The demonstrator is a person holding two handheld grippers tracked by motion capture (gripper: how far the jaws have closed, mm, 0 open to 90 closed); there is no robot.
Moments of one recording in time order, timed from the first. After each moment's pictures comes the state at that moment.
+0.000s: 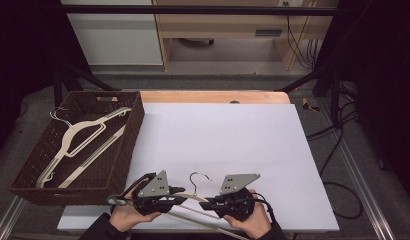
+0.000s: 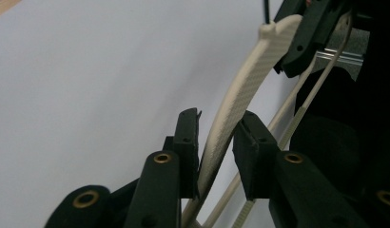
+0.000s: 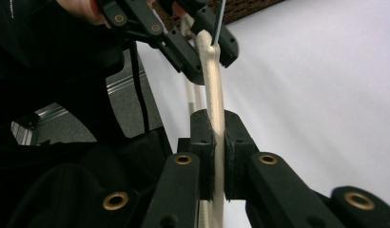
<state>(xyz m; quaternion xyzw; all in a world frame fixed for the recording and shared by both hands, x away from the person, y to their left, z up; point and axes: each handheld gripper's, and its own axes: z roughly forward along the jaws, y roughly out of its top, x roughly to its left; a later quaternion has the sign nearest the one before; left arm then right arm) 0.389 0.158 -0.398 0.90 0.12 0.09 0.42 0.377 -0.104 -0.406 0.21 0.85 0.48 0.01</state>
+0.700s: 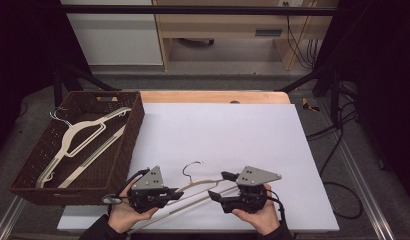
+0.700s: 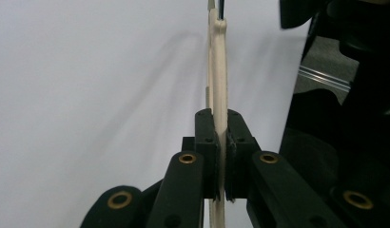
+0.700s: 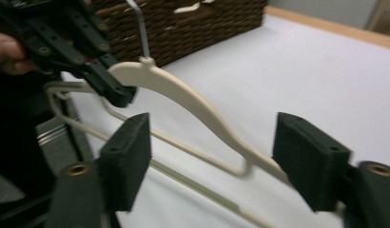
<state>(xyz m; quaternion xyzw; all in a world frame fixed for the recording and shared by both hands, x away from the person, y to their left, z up) 0.393 0.171 -0.389 0.87 0.20 0.07 0.44 0.382 -0.134 -0.394 0.29 0.79 0.52 0.13</state>
